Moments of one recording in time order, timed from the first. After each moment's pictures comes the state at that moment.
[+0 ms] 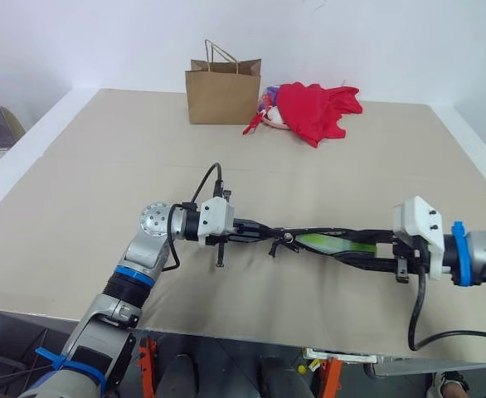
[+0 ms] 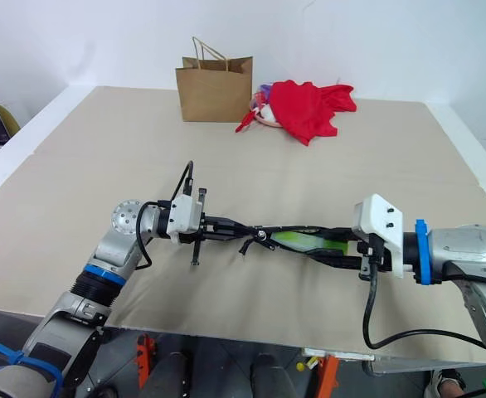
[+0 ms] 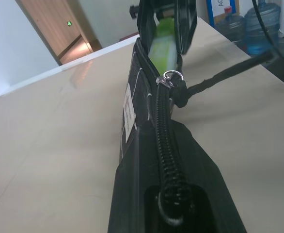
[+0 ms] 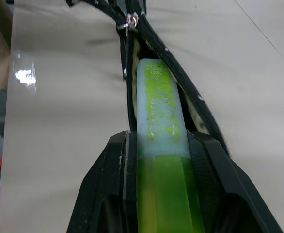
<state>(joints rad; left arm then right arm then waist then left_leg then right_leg) -0.67 0.28 -0.23 0.33 -0.24 -0.28 -1.32 -0.13 -1.05 -0.21 -0.39 0.56 0.50 1.14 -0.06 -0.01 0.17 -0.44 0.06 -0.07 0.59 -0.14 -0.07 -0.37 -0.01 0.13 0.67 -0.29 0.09</state>
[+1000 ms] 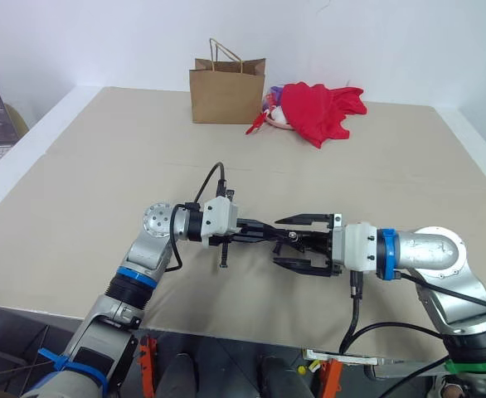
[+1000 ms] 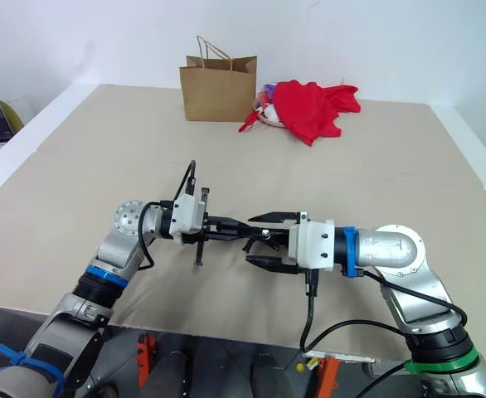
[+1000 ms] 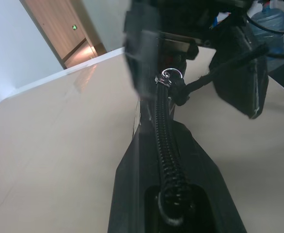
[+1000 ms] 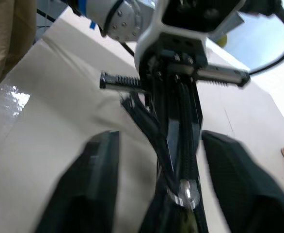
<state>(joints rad) -0.66 0.27 -0.24 0.30 -0.25 -0.25 -1.30 -0.32 -0.74 0.08 -0.36 0.25 -0.06 1.11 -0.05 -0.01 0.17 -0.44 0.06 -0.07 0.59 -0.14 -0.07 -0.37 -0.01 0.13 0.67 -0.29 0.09</state>
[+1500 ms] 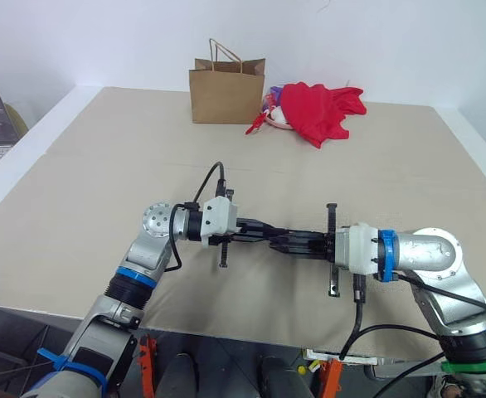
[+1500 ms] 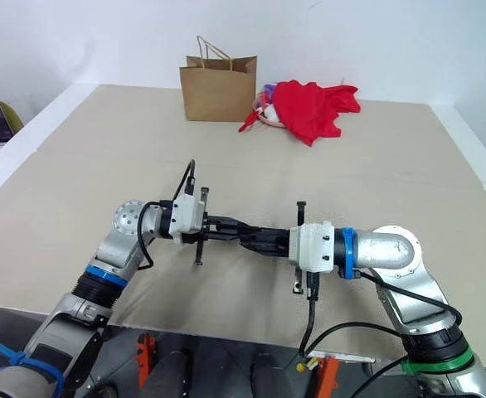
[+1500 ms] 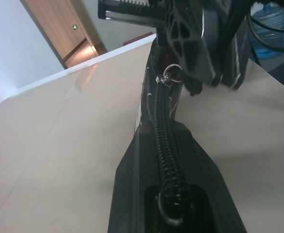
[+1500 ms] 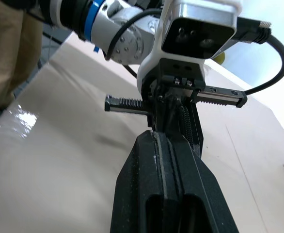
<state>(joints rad) -0.66 0.27 -0.24 0.30 -0.25 -0.27 -1.30 -0.28 -0.74 0.05 -0.39 0.36 -0.02 1.10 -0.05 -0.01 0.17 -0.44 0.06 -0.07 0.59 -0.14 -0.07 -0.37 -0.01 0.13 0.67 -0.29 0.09</state>
